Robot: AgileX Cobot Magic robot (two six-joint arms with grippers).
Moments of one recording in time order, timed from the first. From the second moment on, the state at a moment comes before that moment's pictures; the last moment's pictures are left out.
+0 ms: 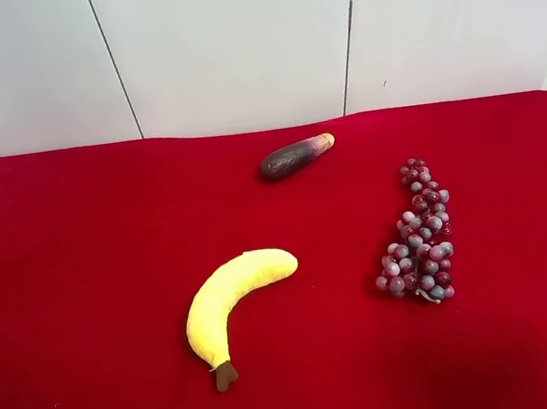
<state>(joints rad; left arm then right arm) 0.01 -0.01 -0.51 -0.18 1.07 0.15 0.00 0.00 -0.48 -0.05 1.06 0.11</state>
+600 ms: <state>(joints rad) 0.01 -0.01 -0.51 -0.18 1.07 0.15 0.00 0.11 -0.49 0.00 1.05 0.13</state>
